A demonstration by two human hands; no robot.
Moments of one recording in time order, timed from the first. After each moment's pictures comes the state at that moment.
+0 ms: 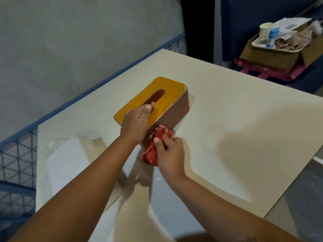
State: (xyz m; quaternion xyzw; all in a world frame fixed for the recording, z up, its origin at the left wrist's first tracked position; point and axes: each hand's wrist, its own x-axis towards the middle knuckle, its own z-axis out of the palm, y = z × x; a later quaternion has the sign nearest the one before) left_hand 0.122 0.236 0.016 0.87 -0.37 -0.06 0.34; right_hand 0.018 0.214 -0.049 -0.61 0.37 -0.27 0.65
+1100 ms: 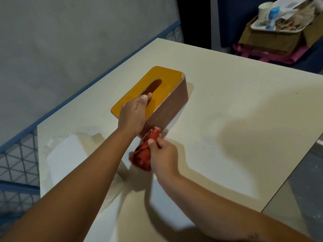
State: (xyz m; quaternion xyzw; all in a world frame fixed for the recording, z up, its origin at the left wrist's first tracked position) left_hand 0.120 0.234 0.018 0.87 -0.36 -0.04 0.33; right_hand 0.018 0.246 -0.041 -0.51 0.41 -0.21 0.73
